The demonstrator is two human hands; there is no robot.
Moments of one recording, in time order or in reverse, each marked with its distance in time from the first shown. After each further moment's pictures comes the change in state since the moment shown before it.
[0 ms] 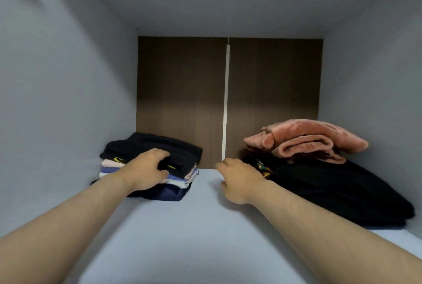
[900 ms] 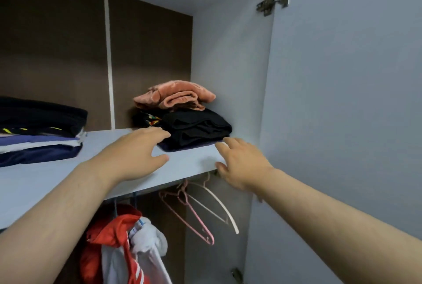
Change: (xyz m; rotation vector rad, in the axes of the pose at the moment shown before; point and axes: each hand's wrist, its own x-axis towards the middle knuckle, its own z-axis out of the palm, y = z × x) left_hand -0.142 0.181 0.004 -0.127 -0.097 0.662; right_hand -0.315 -0.042 -0.098 -0.326 0.032 0.522
